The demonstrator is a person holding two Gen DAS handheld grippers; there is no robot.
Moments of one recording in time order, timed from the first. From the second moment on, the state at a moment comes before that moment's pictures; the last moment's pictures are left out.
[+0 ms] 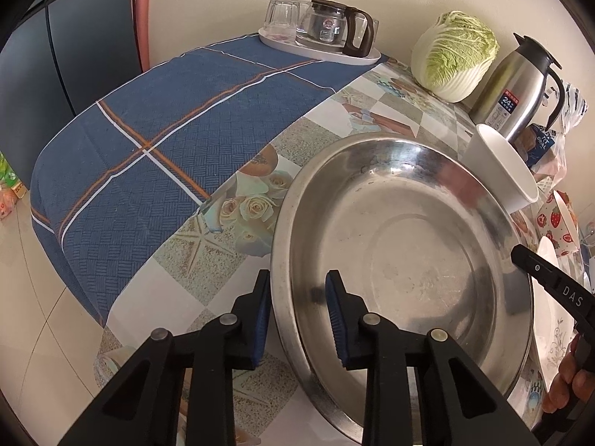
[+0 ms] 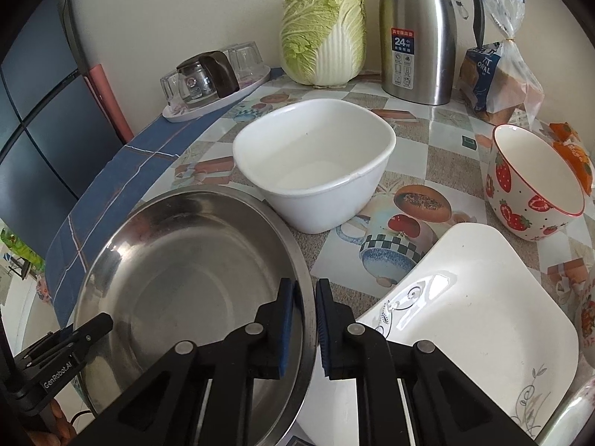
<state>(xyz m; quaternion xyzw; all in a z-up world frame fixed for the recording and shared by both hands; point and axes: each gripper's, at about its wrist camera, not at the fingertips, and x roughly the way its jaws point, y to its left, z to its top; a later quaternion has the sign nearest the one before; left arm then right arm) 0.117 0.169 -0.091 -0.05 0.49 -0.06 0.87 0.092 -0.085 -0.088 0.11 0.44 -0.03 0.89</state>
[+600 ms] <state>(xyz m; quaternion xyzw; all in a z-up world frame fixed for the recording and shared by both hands) 0.120 0.191 -0.088 -0.06 0.49 -0.02 0.87 0.088 -0.065 -0.091 0.11 0.46 0.01 0.88</state>
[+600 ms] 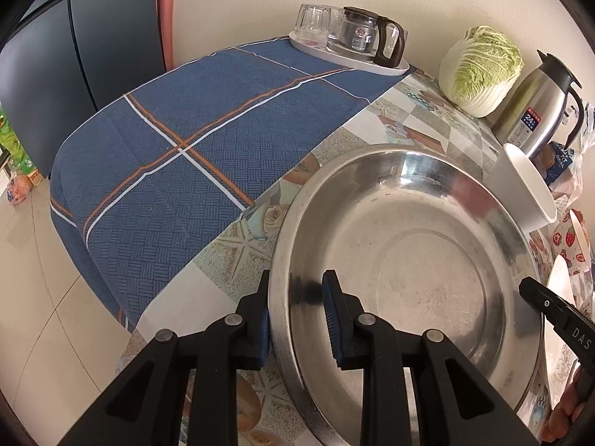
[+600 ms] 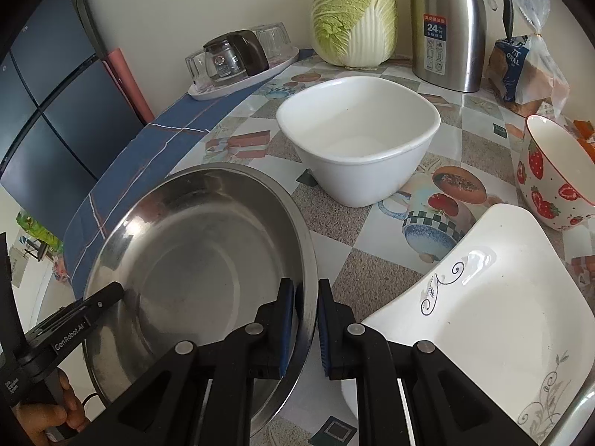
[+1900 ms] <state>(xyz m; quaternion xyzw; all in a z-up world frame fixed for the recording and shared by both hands) 0.056 0.018 0.062 0.00 0.41 -0.14 0.90 -0.086 -0.188 0.047 0.18 0.27 -0.13 0.94</state>
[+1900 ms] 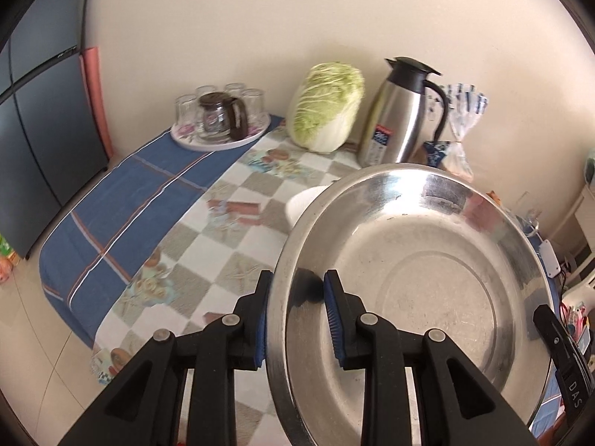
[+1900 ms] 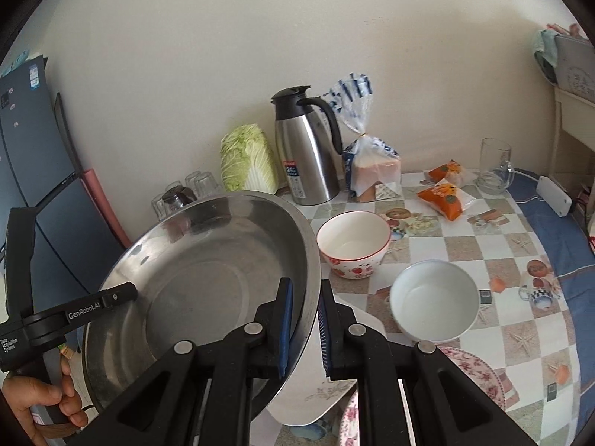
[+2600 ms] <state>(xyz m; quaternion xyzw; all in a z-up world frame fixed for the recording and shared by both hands) 0.056 -0.066 0.036 0.03 0.43 -0.19 0.88 -0.119 -0.260 0.030 0.23 0.29 -0.24 0.90</state>
